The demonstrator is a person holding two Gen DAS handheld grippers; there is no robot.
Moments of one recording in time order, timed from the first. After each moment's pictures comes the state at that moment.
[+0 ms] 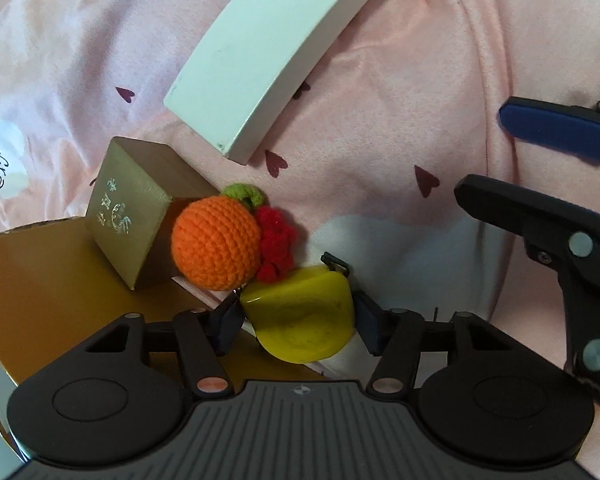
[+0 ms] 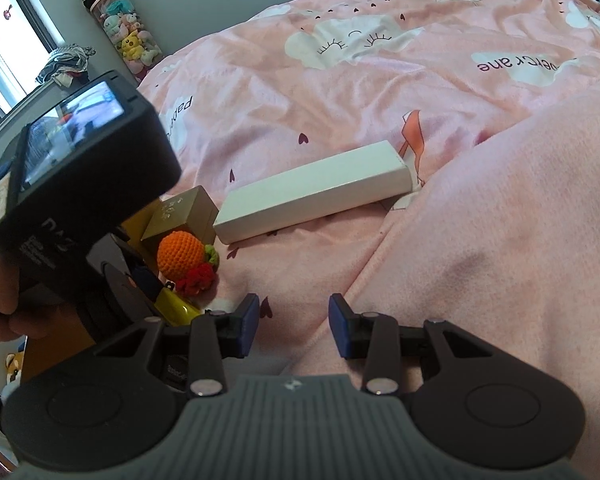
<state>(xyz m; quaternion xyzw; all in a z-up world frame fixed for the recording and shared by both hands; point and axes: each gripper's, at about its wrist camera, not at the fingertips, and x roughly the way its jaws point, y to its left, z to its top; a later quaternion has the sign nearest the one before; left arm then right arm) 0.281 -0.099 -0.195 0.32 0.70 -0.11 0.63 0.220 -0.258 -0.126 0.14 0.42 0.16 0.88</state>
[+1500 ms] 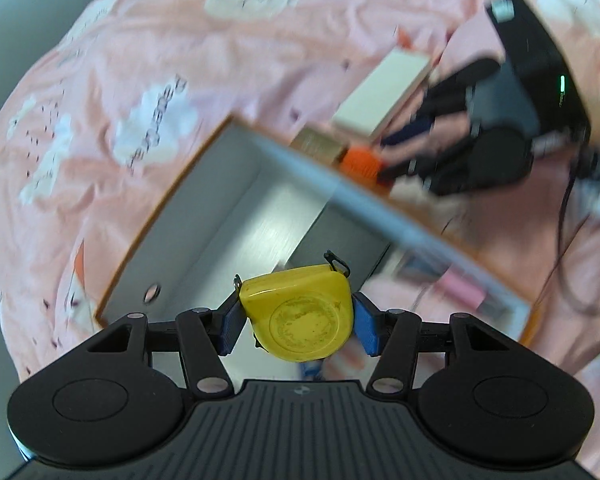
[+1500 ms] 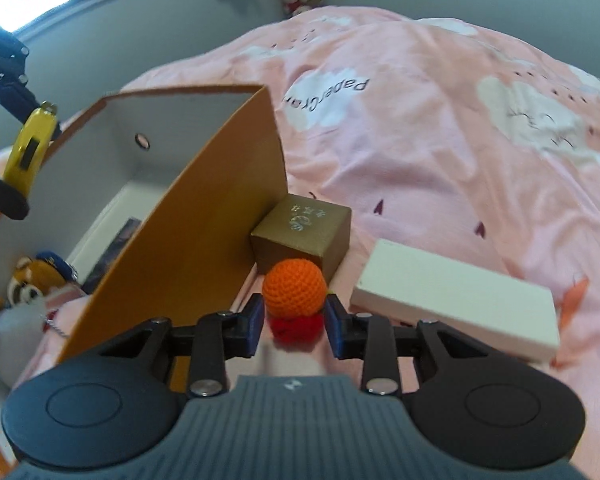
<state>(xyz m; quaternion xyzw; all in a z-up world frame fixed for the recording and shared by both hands) 0.198 0.002 -0.035 0.26 0.57 -0.16 0.76 0.266 -0.159 -0.104 -0.09 0.40 0.34 0.85</state>
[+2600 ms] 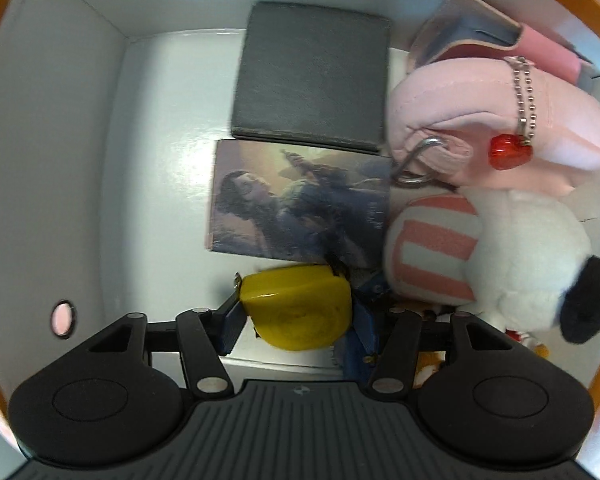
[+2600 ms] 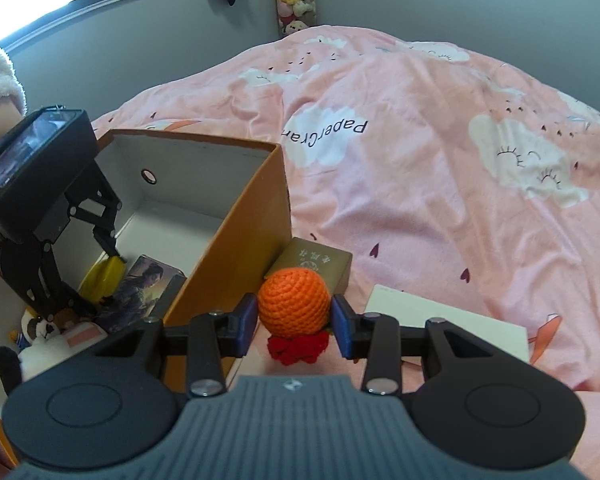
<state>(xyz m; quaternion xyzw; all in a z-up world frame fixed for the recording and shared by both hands) 0.210 0.035 -0.147 0.41 0.65 -0.31 0.56 0.254 -0.148 -0.060 -0.09 0.38 0.32 0.87</state>
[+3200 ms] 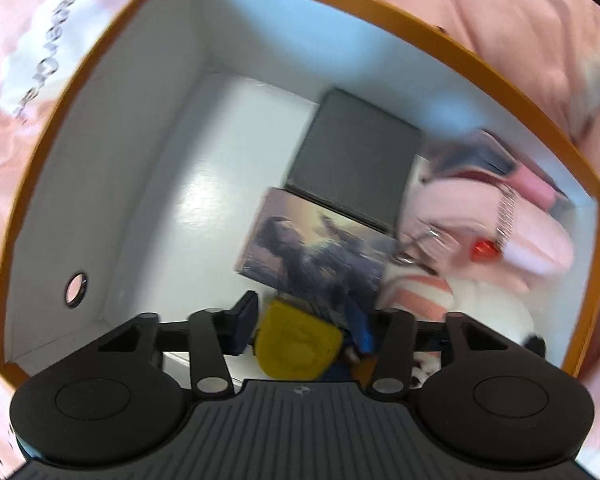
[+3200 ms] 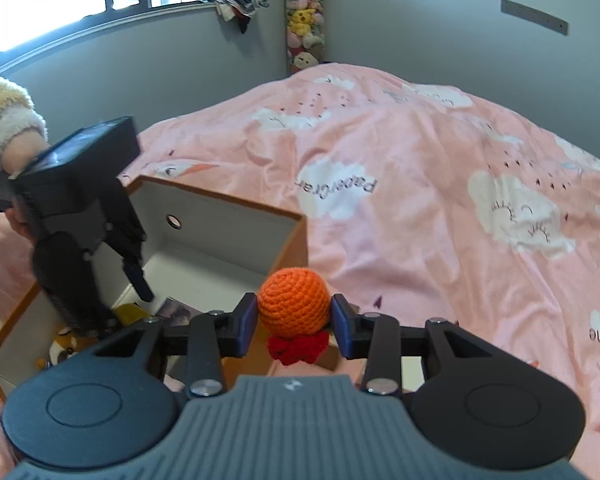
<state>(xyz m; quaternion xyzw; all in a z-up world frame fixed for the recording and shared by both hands) 0.219 0.075 -0.098 0.25 0.65 -0.28 0.66 0.235 -0.134 -0.011 -0.11 0.33 0.33 0.88</state>
